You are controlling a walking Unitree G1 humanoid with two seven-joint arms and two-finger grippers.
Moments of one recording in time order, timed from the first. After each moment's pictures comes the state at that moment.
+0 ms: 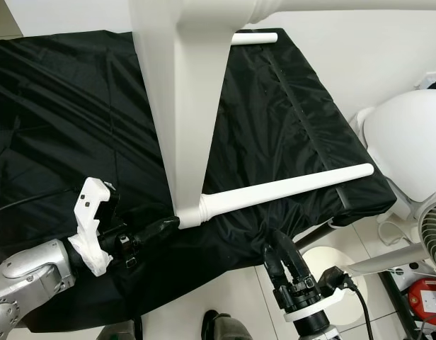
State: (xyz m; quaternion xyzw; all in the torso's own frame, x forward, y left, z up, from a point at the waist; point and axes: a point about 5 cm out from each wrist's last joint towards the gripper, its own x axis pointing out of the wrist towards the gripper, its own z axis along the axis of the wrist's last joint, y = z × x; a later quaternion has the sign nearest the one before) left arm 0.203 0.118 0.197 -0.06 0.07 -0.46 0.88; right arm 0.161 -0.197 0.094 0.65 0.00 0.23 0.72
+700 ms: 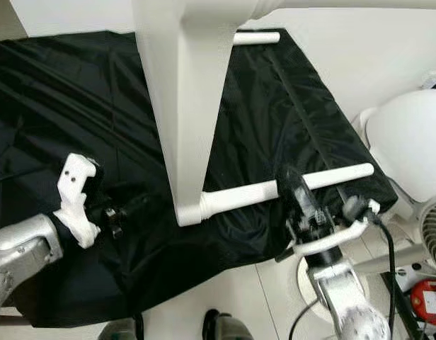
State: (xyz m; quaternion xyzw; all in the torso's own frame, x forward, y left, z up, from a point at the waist) left arm 0.240 0.149 0.209 0.00 0.04 -0.39 0.92; right arm 0.231 -0.197 0.188 0.49 -0.15 0.29 0.80
